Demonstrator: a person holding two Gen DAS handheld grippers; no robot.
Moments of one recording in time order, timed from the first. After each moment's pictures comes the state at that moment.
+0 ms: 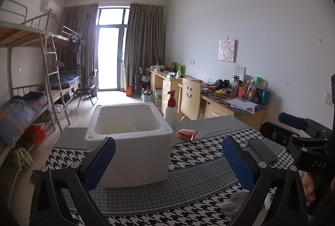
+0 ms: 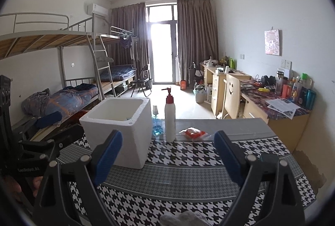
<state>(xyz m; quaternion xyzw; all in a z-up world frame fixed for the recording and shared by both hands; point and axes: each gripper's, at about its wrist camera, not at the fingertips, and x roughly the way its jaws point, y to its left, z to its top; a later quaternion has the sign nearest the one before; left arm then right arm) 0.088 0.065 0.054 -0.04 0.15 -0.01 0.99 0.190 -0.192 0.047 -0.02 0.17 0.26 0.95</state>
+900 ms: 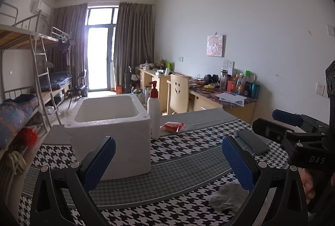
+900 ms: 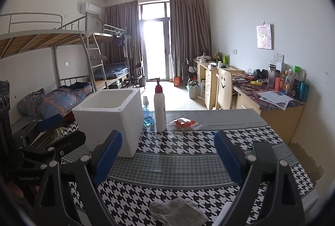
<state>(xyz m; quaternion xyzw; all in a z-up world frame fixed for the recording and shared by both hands) 0.085 0.038 0.036 -0.02 0.16 -0.04 0.99 0.179 -0.211 0.031 -0.01 0.18 0.24 0.95</state>
